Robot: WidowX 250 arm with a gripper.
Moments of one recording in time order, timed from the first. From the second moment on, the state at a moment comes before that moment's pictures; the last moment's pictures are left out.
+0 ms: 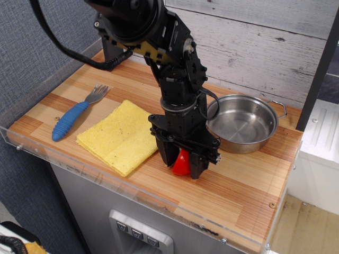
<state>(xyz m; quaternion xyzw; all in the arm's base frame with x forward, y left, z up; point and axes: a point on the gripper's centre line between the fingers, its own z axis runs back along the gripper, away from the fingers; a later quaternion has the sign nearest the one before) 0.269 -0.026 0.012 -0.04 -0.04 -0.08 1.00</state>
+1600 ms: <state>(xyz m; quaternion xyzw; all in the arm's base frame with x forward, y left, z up) 0.340 0.138 0.021 -0.03 -0.04 0.00 1.00</state>
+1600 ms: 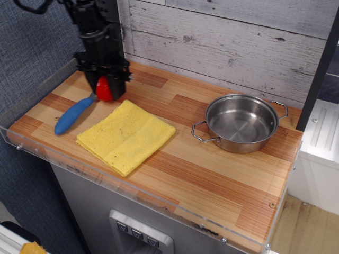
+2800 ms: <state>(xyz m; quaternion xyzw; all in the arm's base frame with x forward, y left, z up) 0.344 0.131 0.040 -0.05 -0.05 0.01 1.00</state>
